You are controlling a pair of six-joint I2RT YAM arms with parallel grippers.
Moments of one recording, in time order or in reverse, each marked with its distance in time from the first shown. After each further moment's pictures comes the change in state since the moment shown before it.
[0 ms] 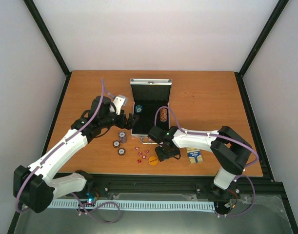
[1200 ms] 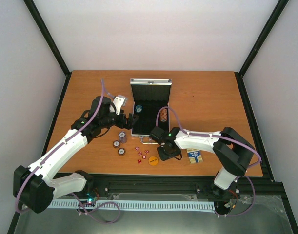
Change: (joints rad) left arm 0.000 -0.002 -0.001 0.000 -0.016 0.000; right arm -0.008 -0.027 -0.038 0.029 0.011 0.006
